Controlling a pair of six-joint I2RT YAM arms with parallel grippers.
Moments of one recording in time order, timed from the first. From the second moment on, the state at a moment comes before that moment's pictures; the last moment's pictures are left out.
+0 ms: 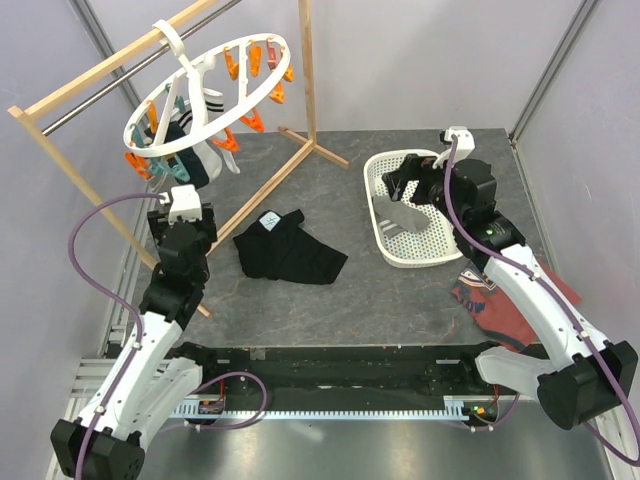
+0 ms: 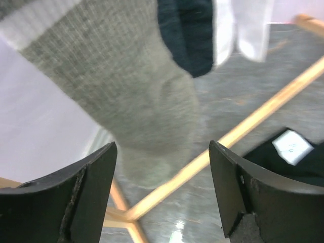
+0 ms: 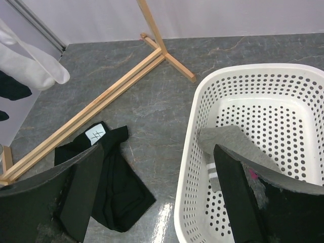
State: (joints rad) left arm -0.27 0.71 0.65 -0.11 -0.61 0.08; right arm 0.37 1.14 1.06 -0.11 -0.02 0.34
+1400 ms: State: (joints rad) left arm -0.16 0.62 0.78 -0.21 0.22 -0.15; right arm 0.82 1.15 1.00 0.09 0.01 0.29
